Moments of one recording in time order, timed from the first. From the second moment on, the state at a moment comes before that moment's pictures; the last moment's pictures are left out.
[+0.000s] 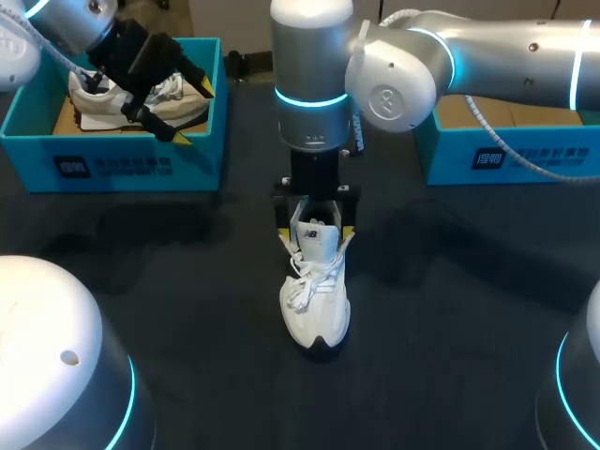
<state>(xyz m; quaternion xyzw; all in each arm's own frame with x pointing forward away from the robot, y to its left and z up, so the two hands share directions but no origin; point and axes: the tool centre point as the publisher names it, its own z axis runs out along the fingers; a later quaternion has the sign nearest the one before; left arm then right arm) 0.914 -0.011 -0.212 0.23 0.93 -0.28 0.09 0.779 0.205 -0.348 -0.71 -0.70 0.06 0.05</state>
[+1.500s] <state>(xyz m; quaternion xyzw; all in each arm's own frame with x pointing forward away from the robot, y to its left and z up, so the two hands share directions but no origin) 0.914 -0.011 -0.212 0.23 0.93 -0.28 0.09 0.719 0.222 -0.270 -0.76 -0.65 0.06 -0.01</state>
